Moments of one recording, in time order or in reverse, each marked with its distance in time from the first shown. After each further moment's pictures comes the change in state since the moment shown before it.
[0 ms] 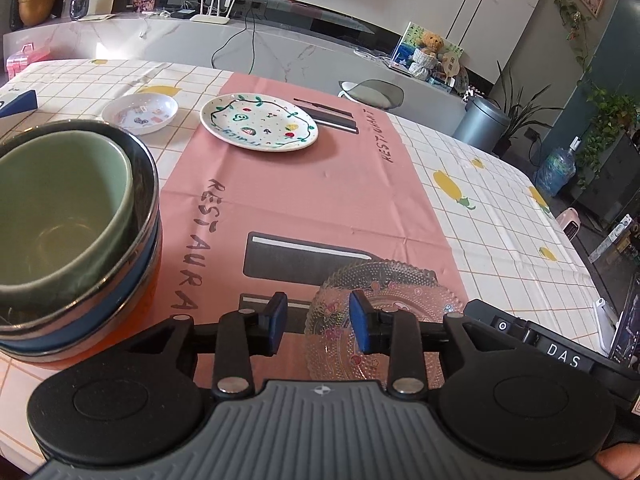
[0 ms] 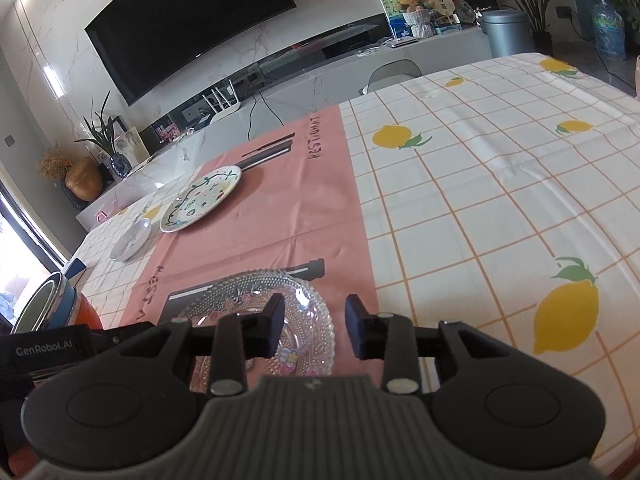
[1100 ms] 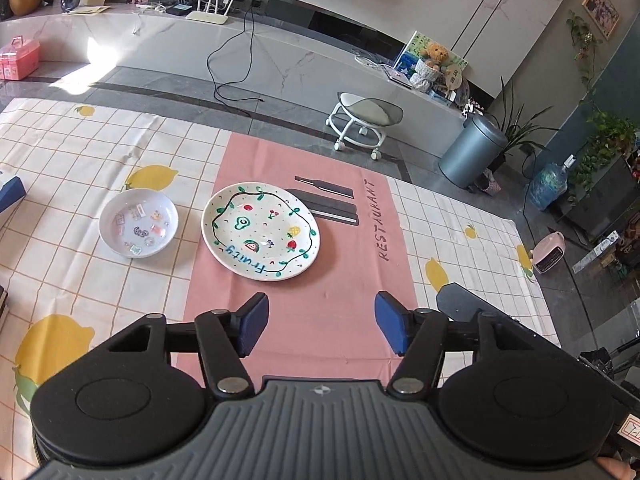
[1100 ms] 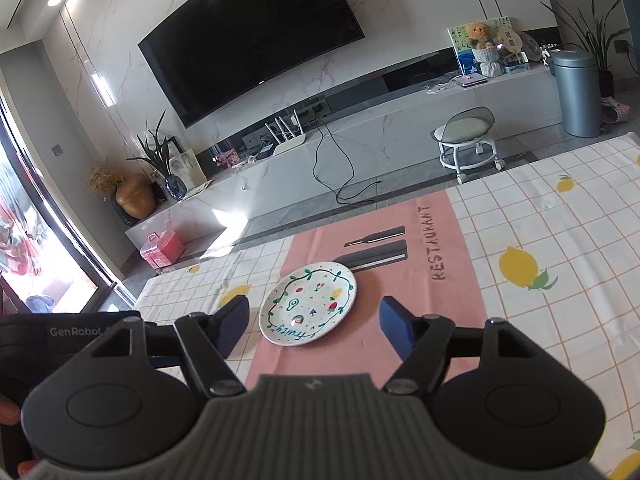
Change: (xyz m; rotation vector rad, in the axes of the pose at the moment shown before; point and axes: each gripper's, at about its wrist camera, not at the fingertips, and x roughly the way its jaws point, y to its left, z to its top) left arm -0.005 0.024 0.154 -0.041 0.081 -0.045; right arm 0.025 0.100 0.128 -0.042 -0.036 0.151
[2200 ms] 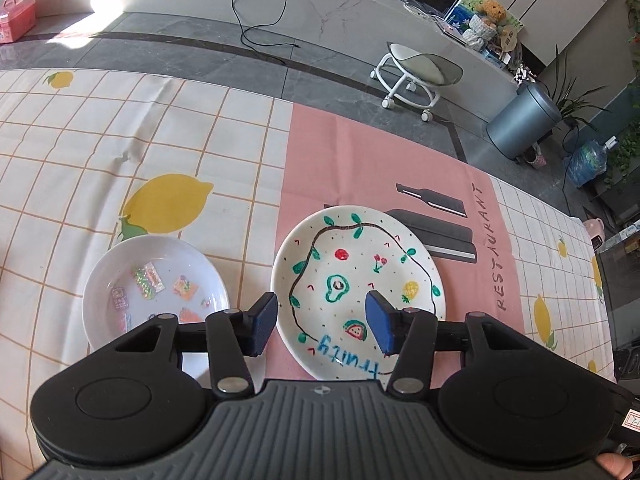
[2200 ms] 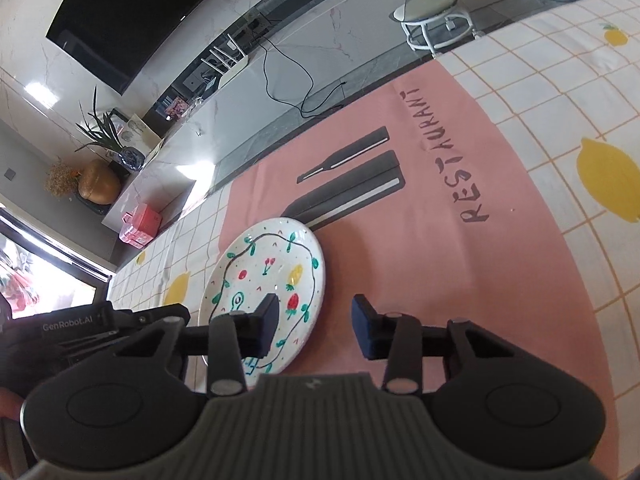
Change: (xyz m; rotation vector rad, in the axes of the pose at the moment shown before) left arm 0.139 0.099 0.082 -0.044 0.188 0.041; right arm 0.180 -0.062 0.006 0.286 0.266 -0.013
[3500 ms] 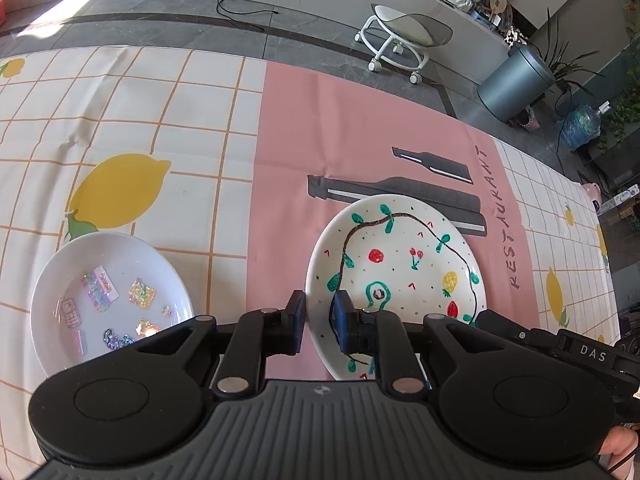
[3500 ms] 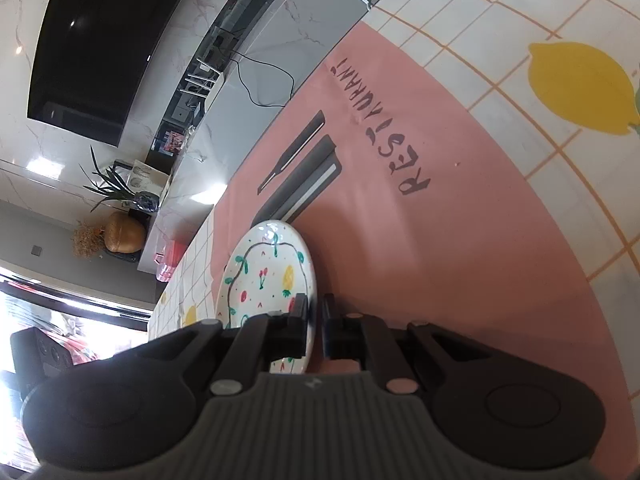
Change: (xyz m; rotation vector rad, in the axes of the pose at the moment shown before) left arm 0.040 -0.001 0.004 0.040 0.104 -0.027; right arm 0.010 -0.062 0.000 0.262 0.023 0.126
